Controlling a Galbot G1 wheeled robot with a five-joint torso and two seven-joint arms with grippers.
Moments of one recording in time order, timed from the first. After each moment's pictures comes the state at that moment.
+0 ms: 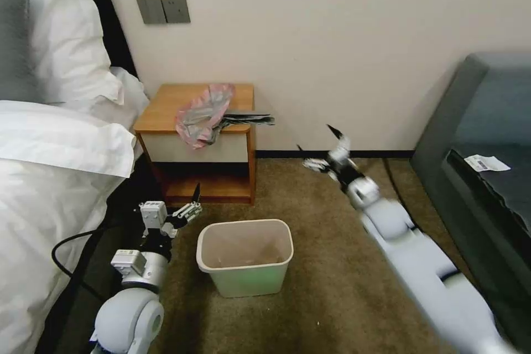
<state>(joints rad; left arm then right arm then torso) 1.52 -1.27 -0.54 -2.07 -0.32 -0.03 -0.09 -0.57 1.15 -0.05 1.29 0.00 0.31 -0.08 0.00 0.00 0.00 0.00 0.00</state>
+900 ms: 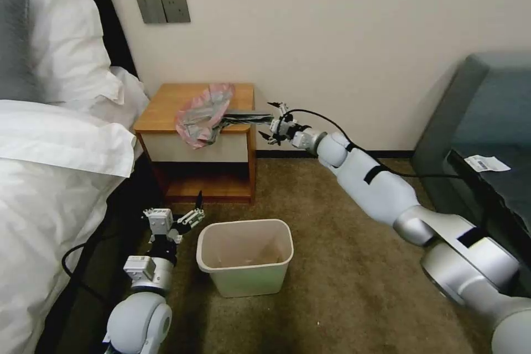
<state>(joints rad) 1.52 -1.32 -0.52 -2.01 -0.24 -0.09 -0.09 -0.13 1.34 -0.33 0.78 -0.33 0.35 -0.20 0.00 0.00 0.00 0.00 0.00</state>
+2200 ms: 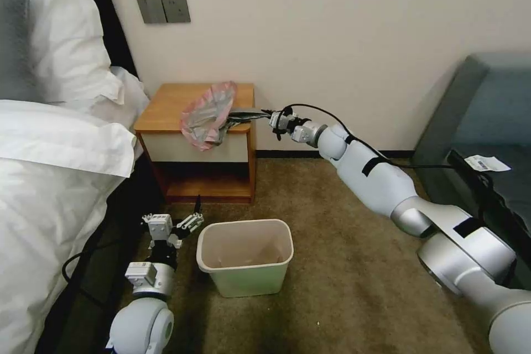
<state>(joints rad) 1.54 -1.35 -0.53 -2.00 -0.23 -0.12 -0.12 -0.17 1.27 -0.29 0.90 -0.28 0.36 -0.19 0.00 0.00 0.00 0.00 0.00</state>
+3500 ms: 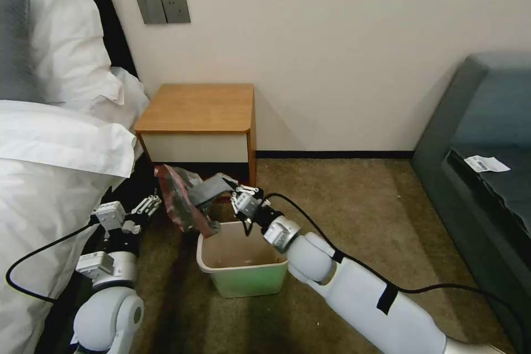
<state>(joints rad) 1.52 -1.34 -0.68 -2.04 -0.35 -0.09 -0.17 -0.75 1.21 -0.40 1.68 -0.08 0.02 0.17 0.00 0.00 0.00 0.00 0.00</state>
